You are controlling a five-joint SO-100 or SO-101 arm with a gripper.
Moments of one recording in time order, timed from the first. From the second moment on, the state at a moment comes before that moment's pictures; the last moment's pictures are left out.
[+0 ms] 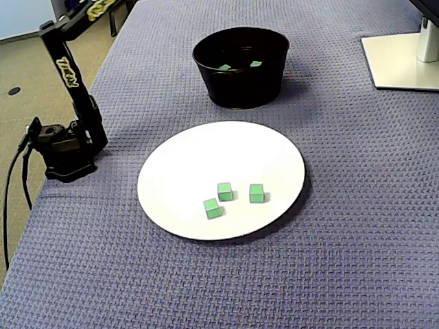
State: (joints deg) arm -32.6 92.8 73.6 32.3 -12.2
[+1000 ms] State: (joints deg) arm 1.0 93.2 57.7 77.1 -16.5
